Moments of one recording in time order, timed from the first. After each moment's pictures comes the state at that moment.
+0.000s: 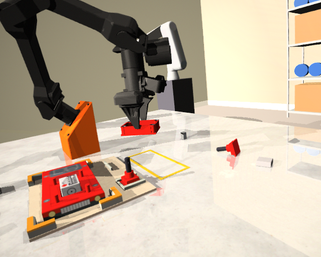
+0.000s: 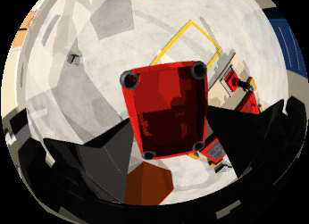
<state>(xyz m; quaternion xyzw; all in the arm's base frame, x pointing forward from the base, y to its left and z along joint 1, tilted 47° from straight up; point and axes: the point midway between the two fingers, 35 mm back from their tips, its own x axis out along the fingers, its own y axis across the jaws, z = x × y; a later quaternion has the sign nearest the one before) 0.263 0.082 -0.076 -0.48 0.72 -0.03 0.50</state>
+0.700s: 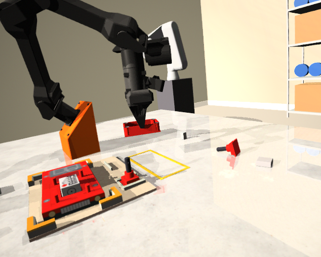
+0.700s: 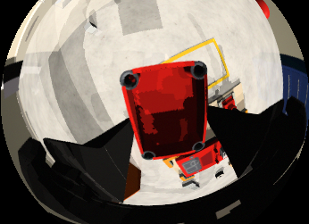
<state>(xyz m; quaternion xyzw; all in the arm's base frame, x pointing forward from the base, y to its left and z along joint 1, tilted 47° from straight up) 0.263 0.083 -0.076 -0.57 0.71 0.10 0.41</state>
